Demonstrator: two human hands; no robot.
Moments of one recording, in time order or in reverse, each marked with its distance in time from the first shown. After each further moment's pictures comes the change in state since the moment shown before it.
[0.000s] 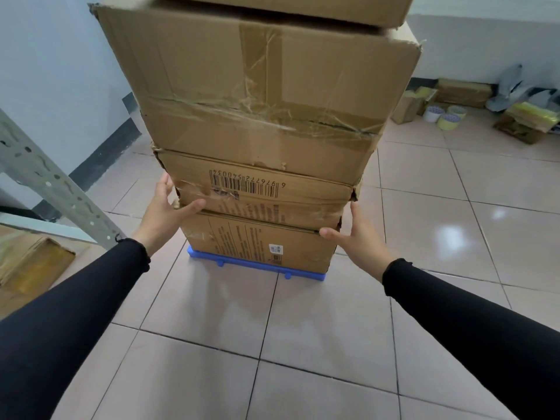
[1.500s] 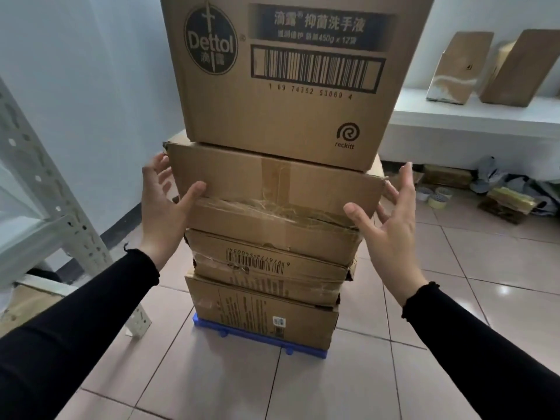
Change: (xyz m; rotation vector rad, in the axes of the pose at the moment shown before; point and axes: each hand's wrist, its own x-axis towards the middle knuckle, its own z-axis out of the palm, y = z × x) left_hand 0.018 0.150 -0.049 -0.129 0.425 0.412; right_hand -0.002 -0.153 -0.078 0.313 0.456 -0.452
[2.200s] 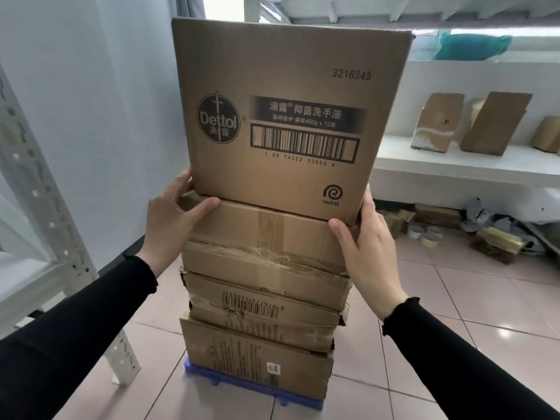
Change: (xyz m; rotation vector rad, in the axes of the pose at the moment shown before) left_hand 0.034 0.075 -0.001 0.079 -0.068 0.174; right_hand 0.032 -0.048 0.010 -0.360 -0.022 -0.135
